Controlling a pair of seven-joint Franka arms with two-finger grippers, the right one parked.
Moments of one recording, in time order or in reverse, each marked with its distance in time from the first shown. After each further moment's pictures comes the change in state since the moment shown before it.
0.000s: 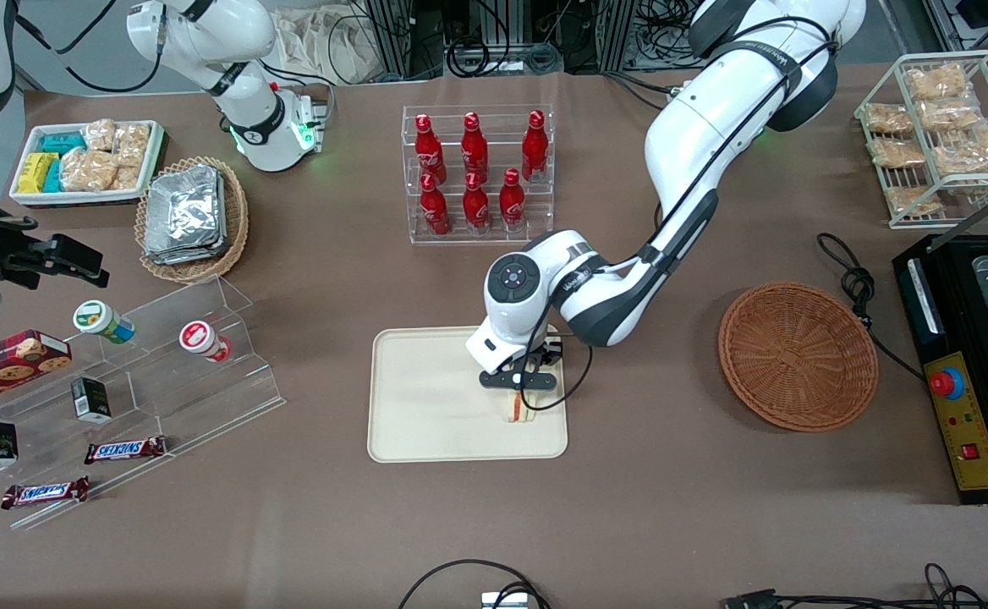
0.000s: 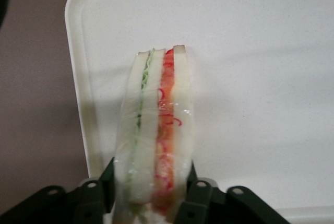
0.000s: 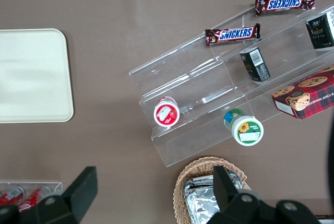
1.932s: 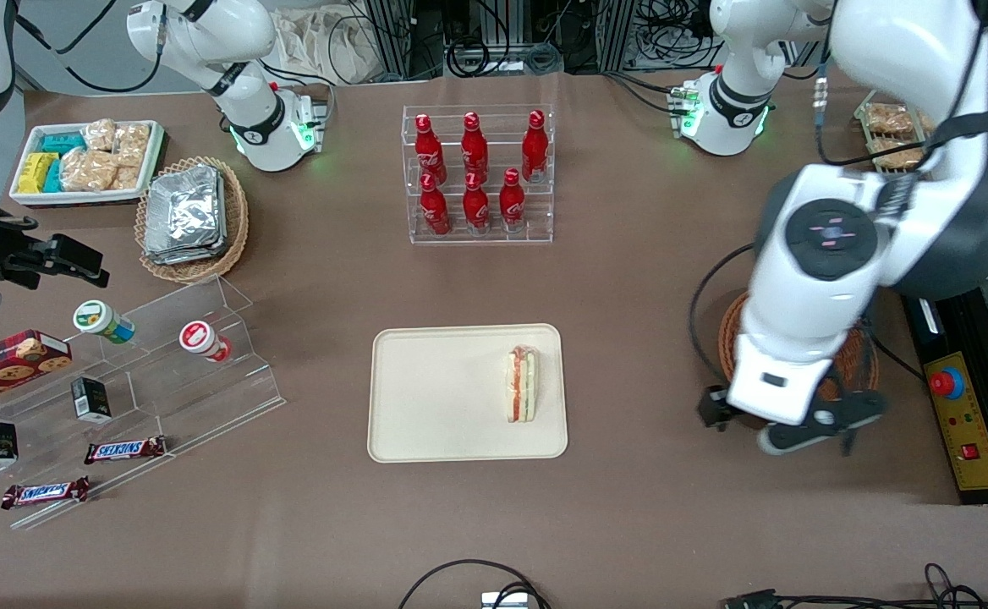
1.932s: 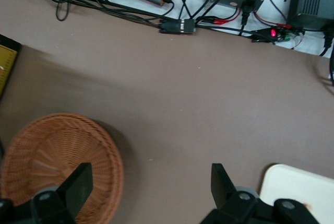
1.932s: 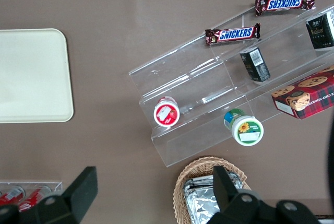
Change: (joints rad) arm 0.363 -0.419 0.093 0.060 -0.108 -0.275 0.170
